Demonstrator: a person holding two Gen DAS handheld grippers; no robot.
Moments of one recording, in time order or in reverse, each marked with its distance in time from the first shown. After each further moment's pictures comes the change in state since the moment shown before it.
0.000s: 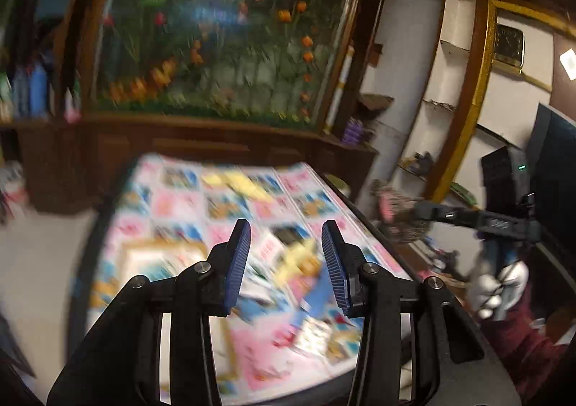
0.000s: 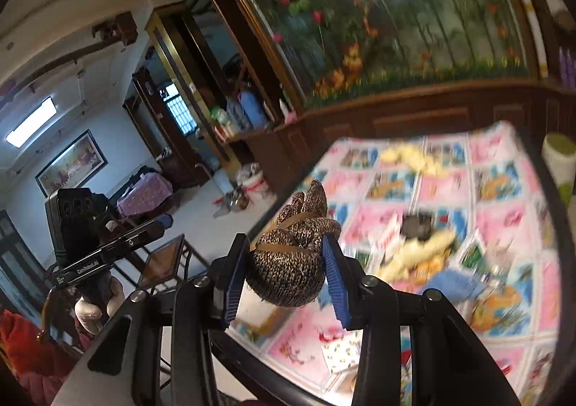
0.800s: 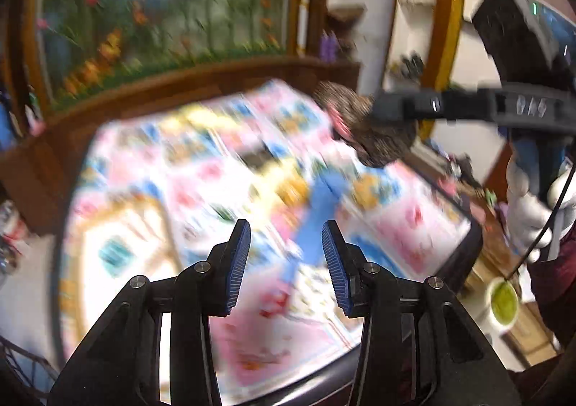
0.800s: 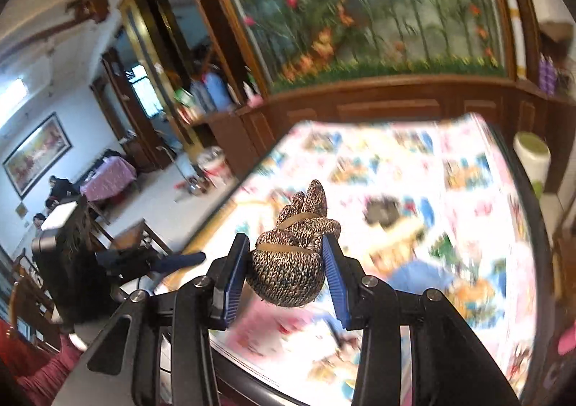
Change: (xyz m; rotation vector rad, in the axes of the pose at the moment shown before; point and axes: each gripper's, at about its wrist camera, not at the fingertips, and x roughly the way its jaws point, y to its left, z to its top) left arm 0.160 -0.072 -0.108 0.226 0.348 -0.080; right arm 0.043 -0.039 -0.043 0.012 0.113 -0.151
